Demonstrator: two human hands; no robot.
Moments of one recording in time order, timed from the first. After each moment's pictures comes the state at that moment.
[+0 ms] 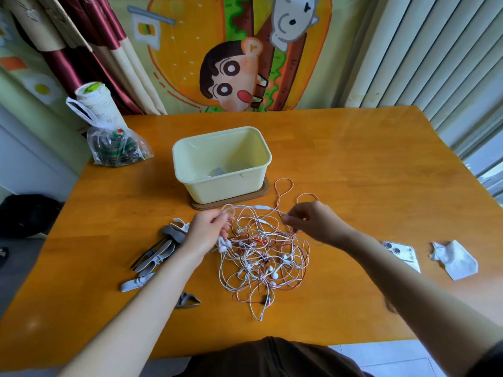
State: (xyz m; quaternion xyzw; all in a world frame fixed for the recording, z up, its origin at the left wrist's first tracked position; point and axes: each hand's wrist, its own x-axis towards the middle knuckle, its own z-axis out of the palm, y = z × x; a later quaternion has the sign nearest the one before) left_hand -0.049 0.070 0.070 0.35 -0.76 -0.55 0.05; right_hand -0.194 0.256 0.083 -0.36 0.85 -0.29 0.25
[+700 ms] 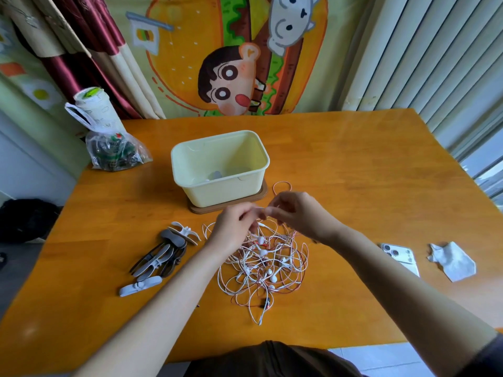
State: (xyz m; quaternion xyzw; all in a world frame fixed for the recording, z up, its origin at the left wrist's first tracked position) left_hand -0.072 0.105 0.095 0.22 -0.81 -0.54 0.06; right_hand -0.181 0.234 0.108 -0.40 0.80 -0.38 0.23
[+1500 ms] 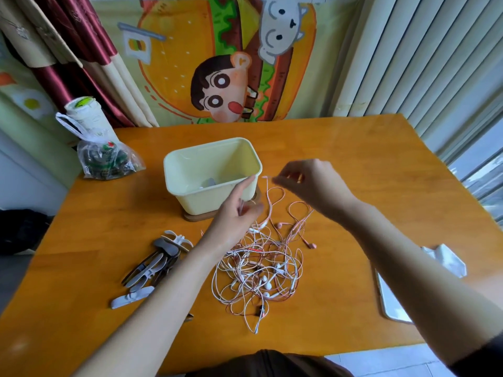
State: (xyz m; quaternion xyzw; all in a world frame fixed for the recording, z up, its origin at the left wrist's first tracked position) left_hand -0.084 0.109 0.119 0.18 -0.75 -0.63 0.07; right_hand -0.209 0.238 0.164 -0.40 0.87 -0.28 0.02
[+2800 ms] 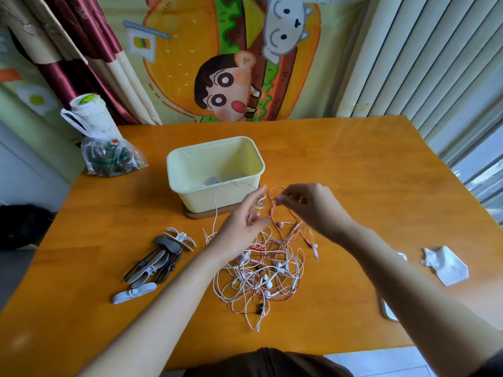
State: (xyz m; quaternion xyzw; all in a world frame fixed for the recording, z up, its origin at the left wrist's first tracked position) left_hand -0.081 0.112 0.100 0.16 -0.78 -0.60 0.01; right_hand -0.193 0.250 0.134 -0.39 0.85 -0.32 0.09
